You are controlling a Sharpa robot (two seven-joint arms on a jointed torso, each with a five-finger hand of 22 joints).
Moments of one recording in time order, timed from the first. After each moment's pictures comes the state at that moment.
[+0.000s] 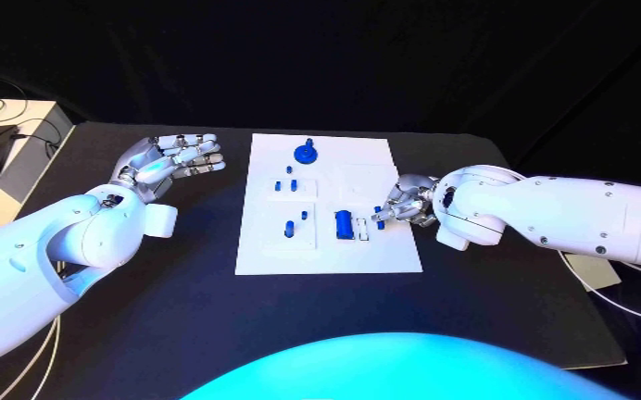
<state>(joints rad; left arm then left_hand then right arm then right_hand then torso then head) 0.93 -0.86 0.21 1.43 -0.23 -0.18 0.27 1.43 -0.05 0.10 0.01 0.29 1.04 0.16 0.06 0.06 1.10 0.14 0.06 0.06 1.08 0.13 0.07 0.07 0.11 1.03 0.16 0.08 0.08 1.06 -1.06 -0.11 1.67 -1.00 -0.18 -0.45 1.05 0.04 0.23 0.02 0.41 1.08 0.06 0.15 0.76 1.28 -0.03 0.91 1.22 1.45 -0.10 1.18 1.09 0.07 1.47 -0.11 1.22 1.31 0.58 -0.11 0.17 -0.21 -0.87</state>
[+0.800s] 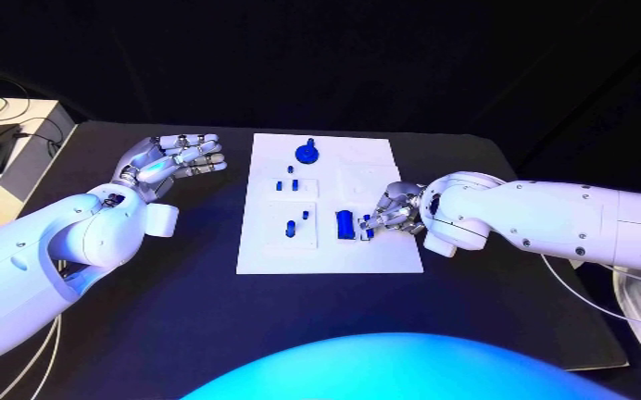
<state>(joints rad) 0.93 -0.86 0.21 1.43 -0.23 -0.17 0.26 1.43 -0.05 0.10 0.01 0.29 1.04 0.16 0.06 0.06 1.10 0.14 0.06 0.06 1.08 0.13 0.07 0.07 0.11 1.03 0.16 0.08 0.08 1.04 -0.99 -0.12 1.64 -0.96 -0.18 -0.47 1.06 0.05 0.22 0.01 0.40 1.08 0.06 0.16 0.77 1.28 -0.03 0.91 1.22 1.45 -0.10 1.18 1.09 0.07 1.47 -0.11 1.22 1.31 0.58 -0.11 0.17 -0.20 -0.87</state>
